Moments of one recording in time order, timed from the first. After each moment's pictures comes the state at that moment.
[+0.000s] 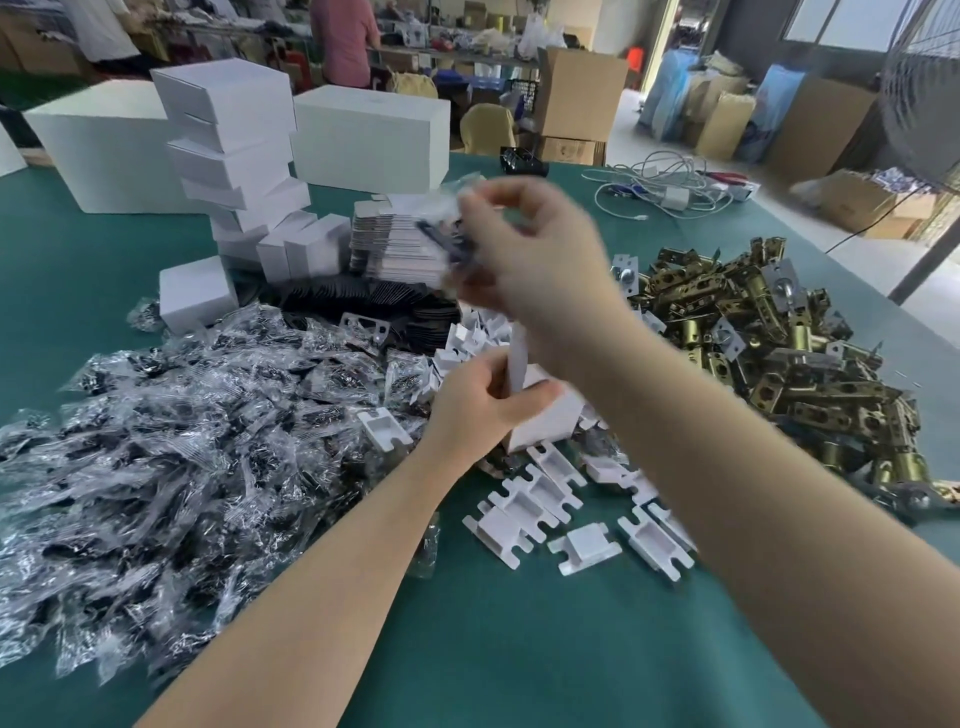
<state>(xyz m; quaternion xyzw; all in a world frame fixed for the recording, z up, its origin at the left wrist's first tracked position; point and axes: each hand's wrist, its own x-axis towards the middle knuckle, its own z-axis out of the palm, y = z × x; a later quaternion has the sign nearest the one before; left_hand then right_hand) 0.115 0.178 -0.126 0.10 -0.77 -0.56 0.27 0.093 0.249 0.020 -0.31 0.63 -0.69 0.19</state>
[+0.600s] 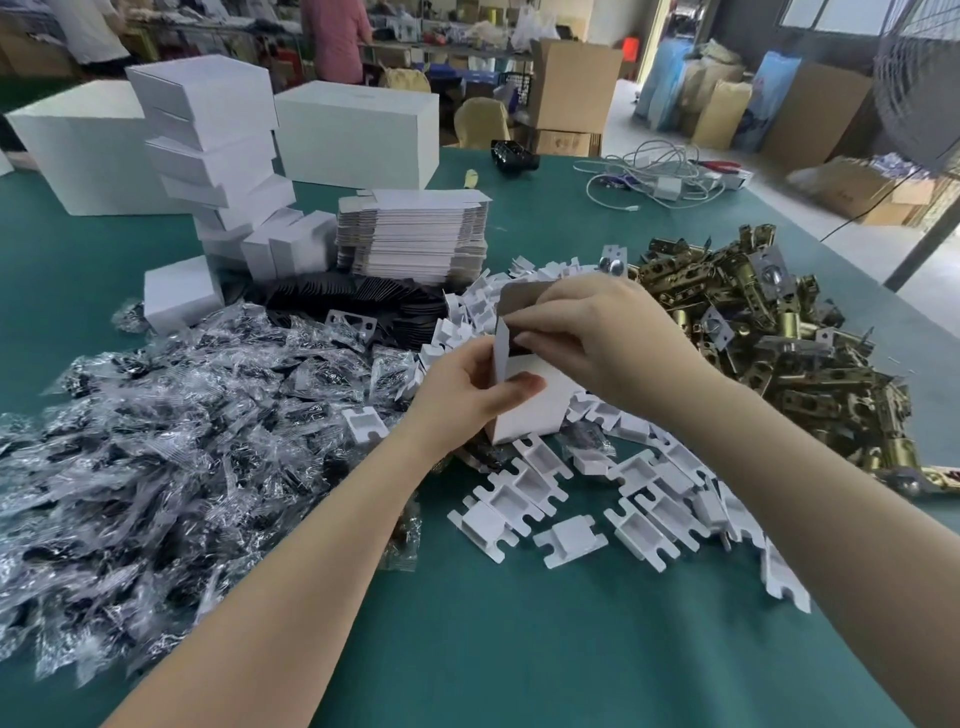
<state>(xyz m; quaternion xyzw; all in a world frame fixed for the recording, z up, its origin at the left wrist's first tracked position) 0.116 0.173 -0.120 0.06 -0.75 -0.62 0.22 0.025 0.314 -0.028 -0.60 0.77 -0.15 -0.16</state>
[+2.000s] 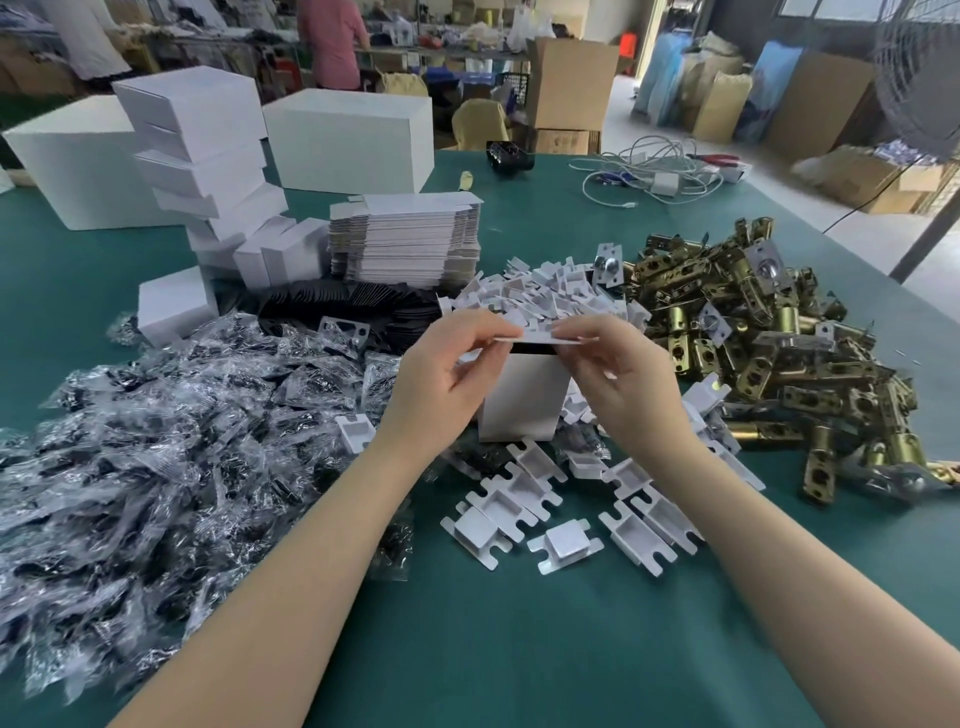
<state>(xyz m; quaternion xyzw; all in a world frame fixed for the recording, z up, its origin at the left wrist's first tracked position) 0.127 0.174 -0.106 0.00 -0.80 -0.45 0.39 0.012 0.334 -0.097 -0.46 0.71 -0.52 -0.08</state>
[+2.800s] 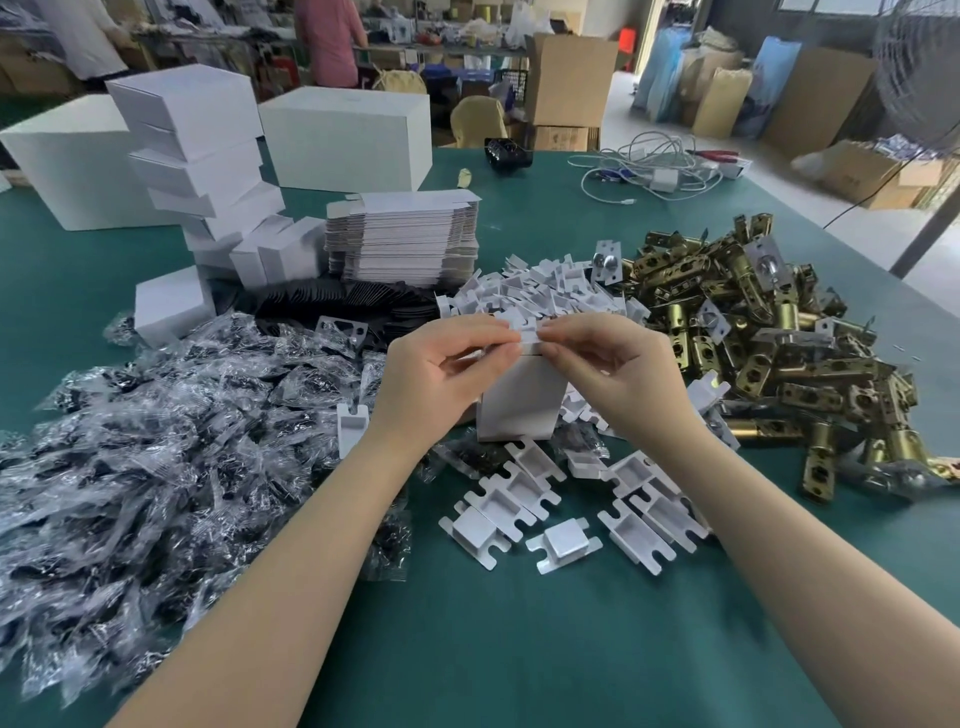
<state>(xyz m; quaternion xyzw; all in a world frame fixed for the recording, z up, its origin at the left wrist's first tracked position) 0.126 0.174 -0.100 0.01 -0.76 -0.52 0.38 0.015 0.332 -0.085 -0.47 0.68 -0.56 -0.02</state>
